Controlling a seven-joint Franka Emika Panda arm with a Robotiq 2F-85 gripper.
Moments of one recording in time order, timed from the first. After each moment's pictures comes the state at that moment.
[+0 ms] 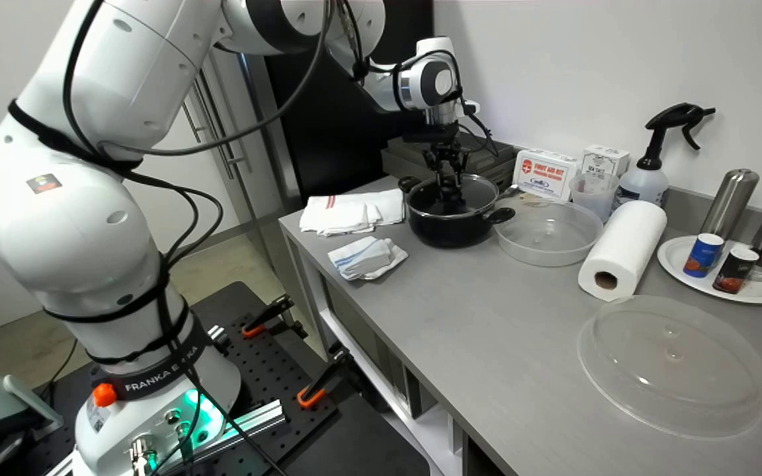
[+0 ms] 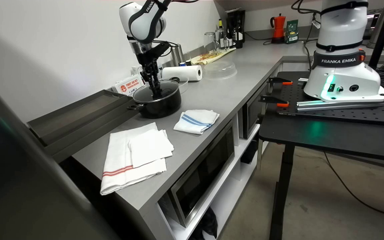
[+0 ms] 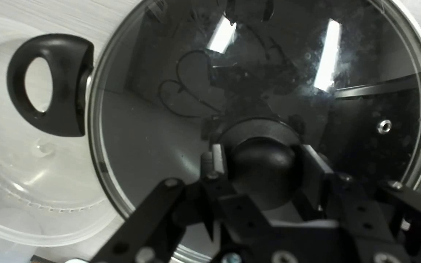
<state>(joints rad) 0.11 0.84 0.02 -1.37 -0.18 2.26 0.05</state>
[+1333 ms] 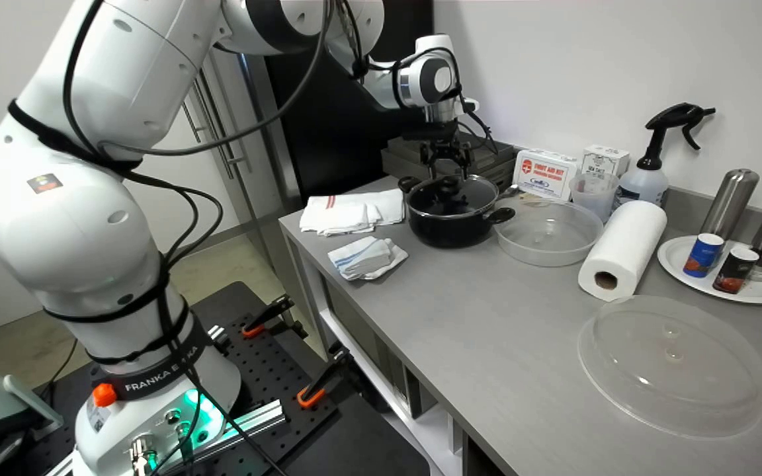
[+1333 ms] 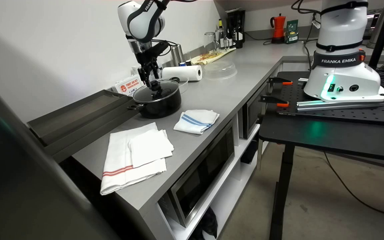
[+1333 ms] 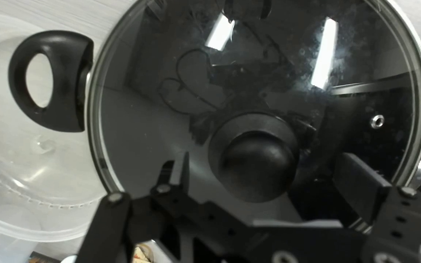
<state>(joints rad) 0.11 0.84 0.02 -1.36 -0.18 2.24 0.05</state>
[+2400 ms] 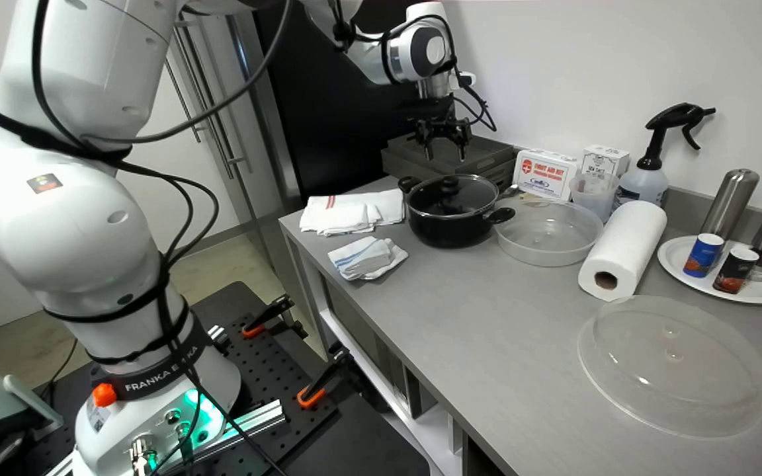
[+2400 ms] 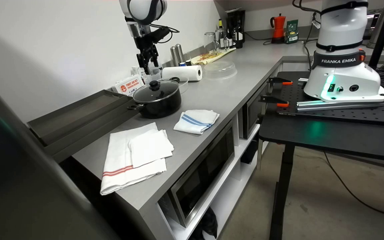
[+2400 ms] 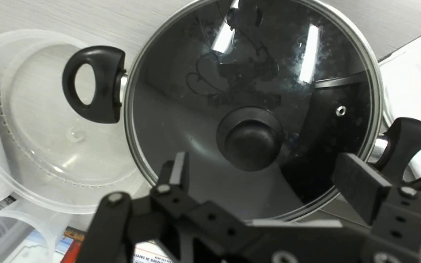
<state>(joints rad) 0.11 0.66 0.02 -1.52 -0.18 2.26 0.07</state>
